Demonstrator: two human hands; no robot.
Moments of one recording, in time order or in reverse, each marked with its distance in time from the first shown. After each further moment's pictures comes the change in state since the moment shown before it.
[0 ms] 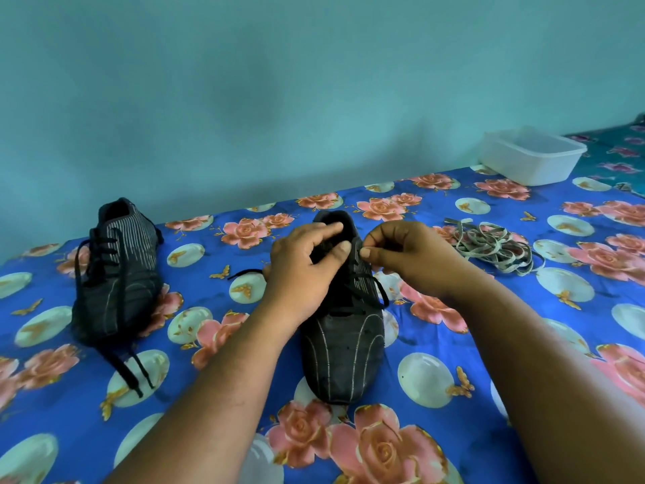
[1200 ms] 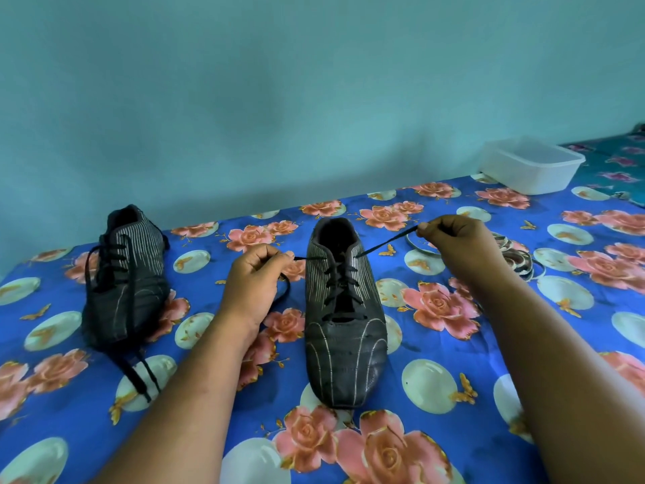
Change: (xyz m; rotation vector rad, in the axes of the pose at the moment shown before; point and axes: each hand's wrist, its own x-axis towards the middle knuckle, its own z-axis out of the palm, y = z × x) left_hand 0.000 -0.037 -0.042 -0.391 0.121 -0.219; right_hand 0.008 0.032 -0.038 0.040 0.440 0.166
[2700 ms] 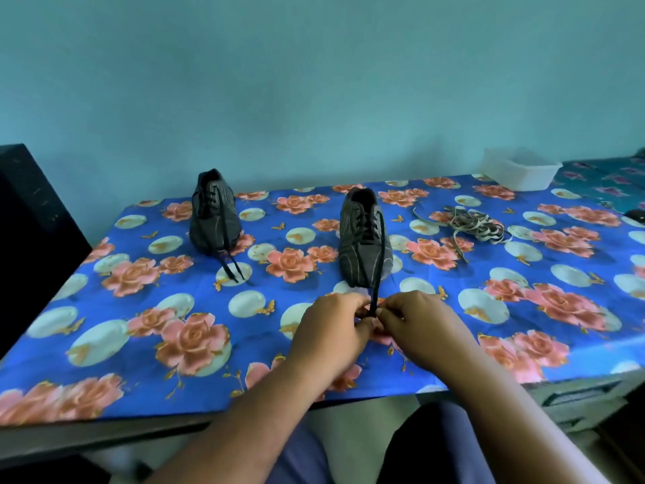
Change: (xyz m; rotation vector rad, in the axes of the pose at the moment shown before) left_hand -0.229 0.053 -0.005 0.721 -0.301 0.183; right_hand -0.256 -0.061 0.013 -0.669 -0.383 -0.139
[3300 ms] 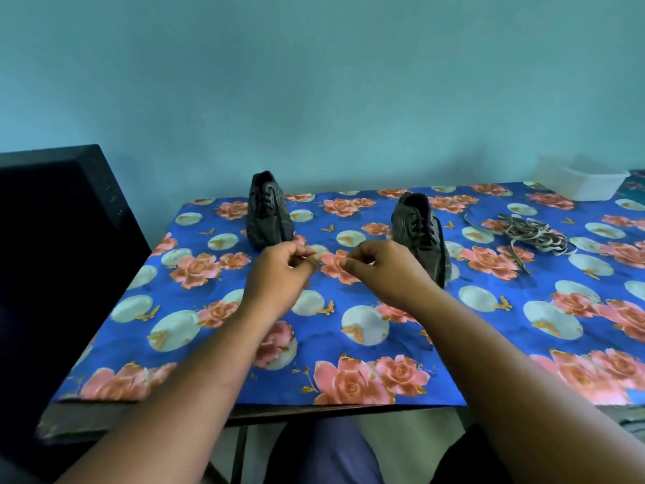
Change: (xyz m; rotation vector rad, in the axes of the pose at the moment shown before) left_hand 0.011 -0.107 -0.116 -0.358 0.320 -0.268; right_hand 0.070 -0.116 0.020 0.305 0.012 -0.209
